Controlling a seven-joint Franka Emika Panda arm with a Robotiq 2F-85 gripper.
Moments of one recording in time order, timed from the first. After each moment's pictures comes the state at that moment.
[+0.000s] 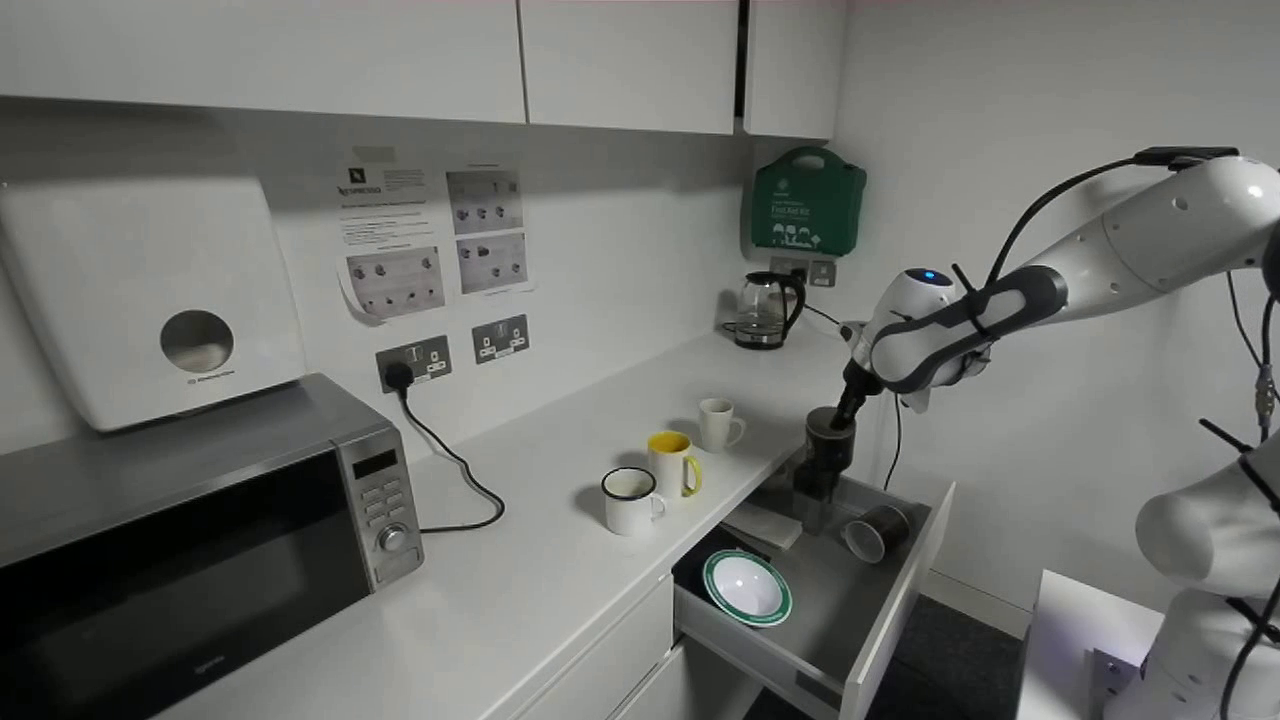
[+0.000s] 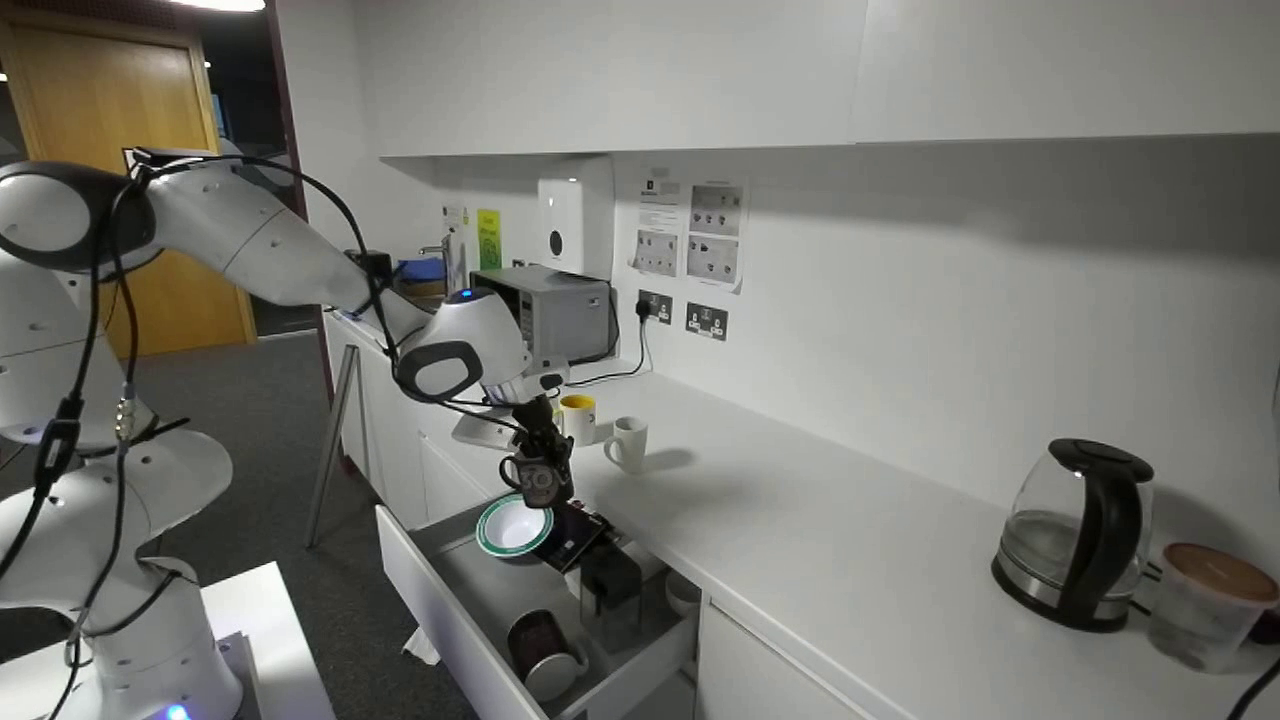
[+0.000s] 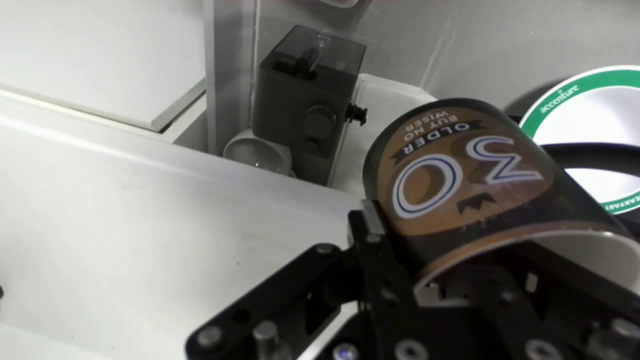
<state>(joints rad) -0.97 -0.20 0.73 -2.48 0.22 2.72 -0.65</state>
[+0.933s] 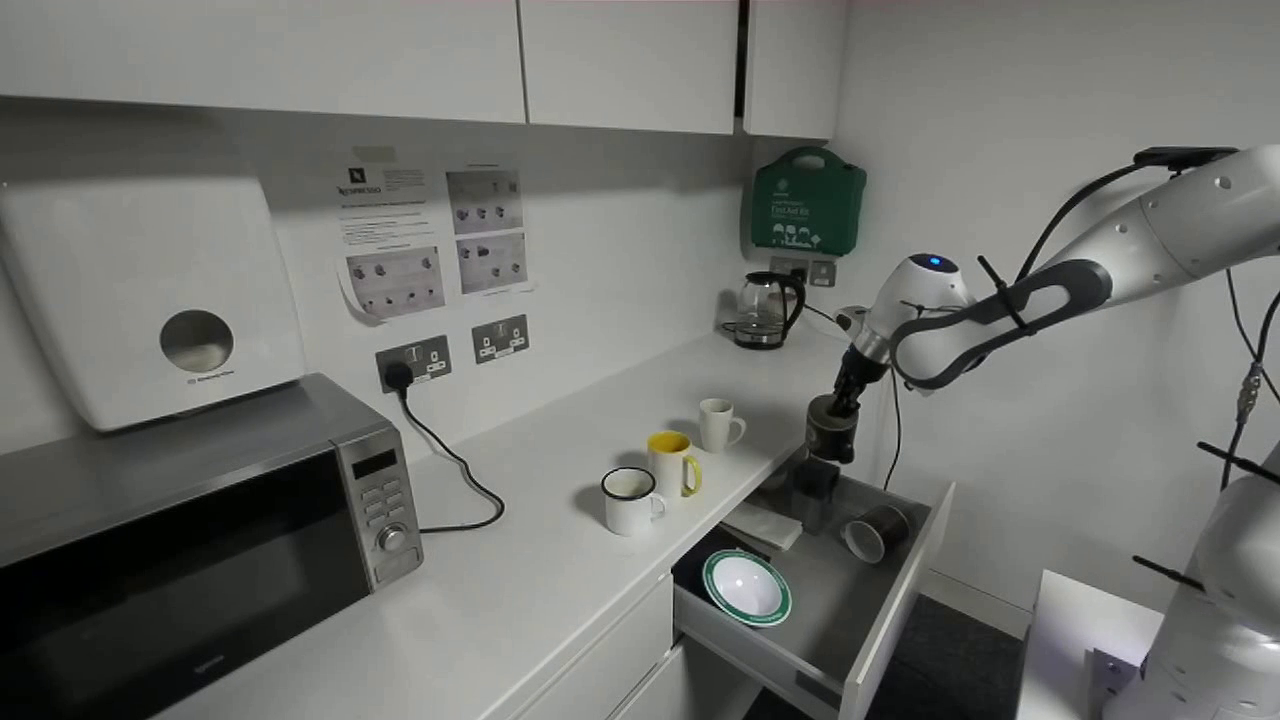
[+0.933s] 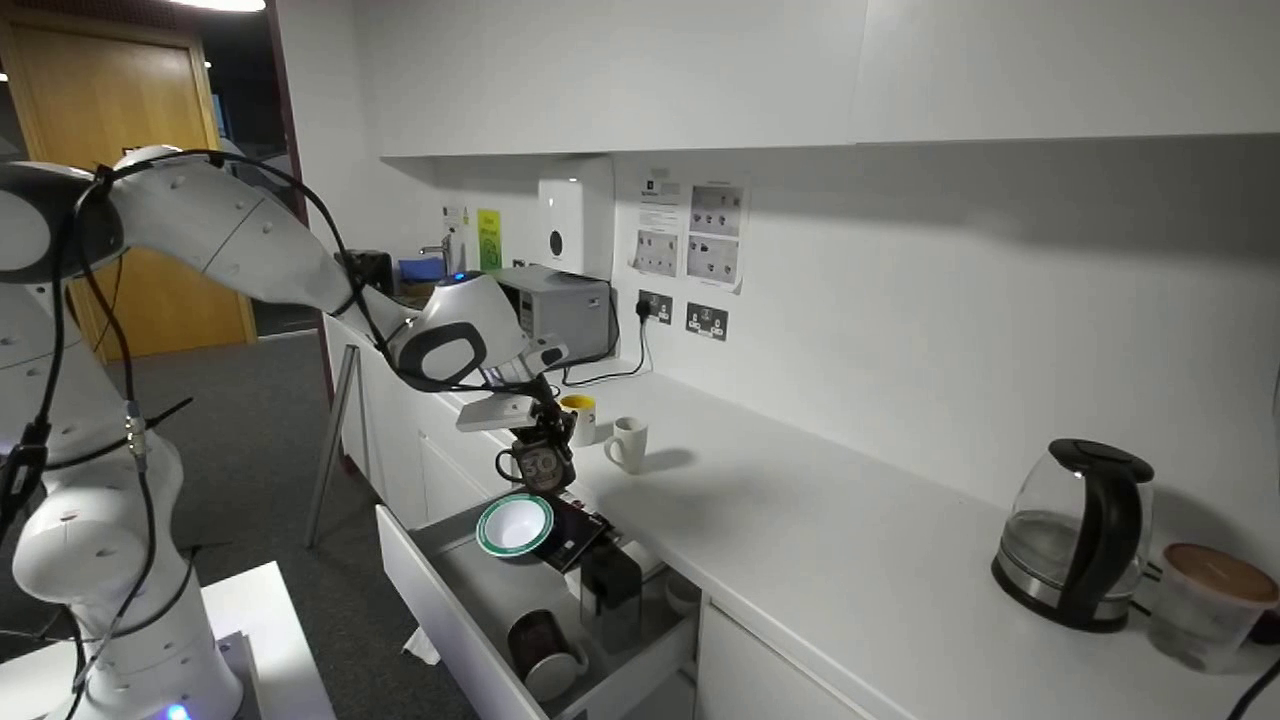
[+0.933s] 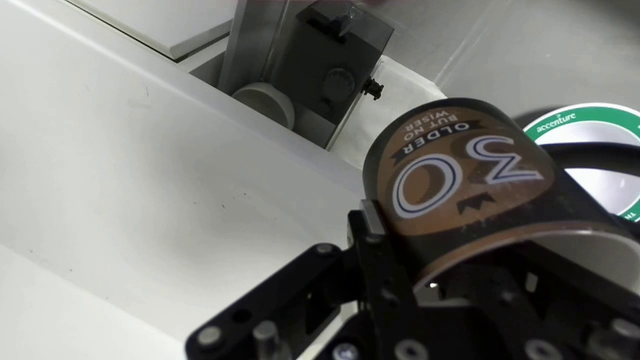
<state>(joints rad) -0.20 -0.20 -0.05 -2.47 -0.10 2.72 -0.65</state>
